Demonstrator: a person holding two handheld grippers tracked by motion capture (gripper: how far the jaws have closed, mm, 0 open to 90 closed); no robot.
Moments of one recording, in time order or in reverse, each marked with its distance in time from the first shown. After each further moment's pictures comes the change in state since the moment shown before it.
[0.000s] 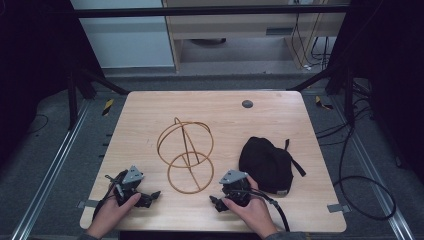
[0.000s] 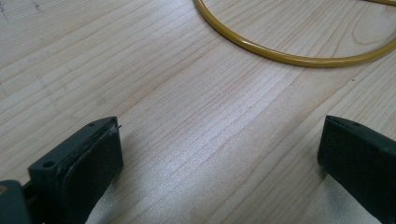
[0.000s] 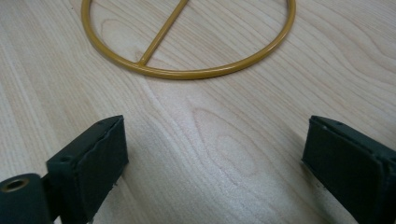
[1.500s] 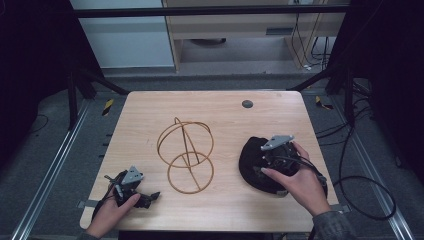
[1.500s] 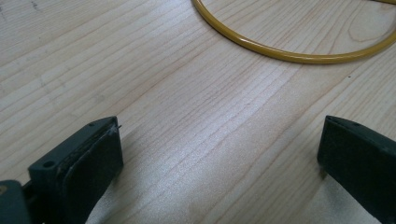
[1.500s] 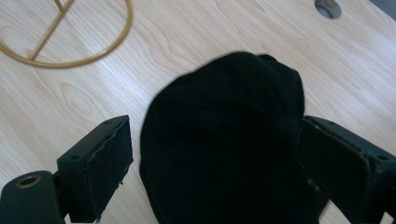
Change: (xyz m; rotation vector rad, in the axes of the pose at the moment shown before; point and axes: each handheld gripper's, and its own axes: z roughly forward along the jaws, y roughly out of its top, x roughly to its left) left arm 0.000 -0.001 -0.001 0.001 -0.006 0.008; right arm -0.088 0.051 -0.132 0.153 -0.213 -0.023
